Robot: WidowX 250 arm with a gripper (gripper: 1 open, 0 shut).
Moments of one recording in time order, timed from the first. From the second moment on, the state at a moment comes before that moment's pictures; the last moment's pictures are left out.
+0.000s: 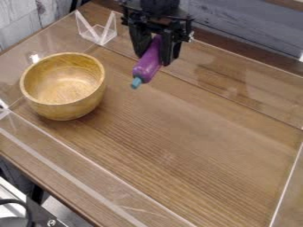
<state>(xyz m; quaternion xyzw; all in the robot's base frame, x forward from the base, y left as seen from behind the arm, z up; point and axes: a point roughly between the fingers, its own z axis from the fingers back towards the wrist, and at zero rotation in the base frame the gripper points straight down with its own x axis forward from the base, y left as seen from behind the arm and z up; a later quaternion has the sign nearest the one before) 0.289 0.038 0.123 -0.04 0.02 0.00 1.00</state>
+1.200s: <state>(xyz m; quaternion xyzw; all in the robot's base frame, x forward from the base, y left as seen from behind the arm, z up) 0.280 0.083 0.117 -0.05 0.02 0.04 1.00</state>
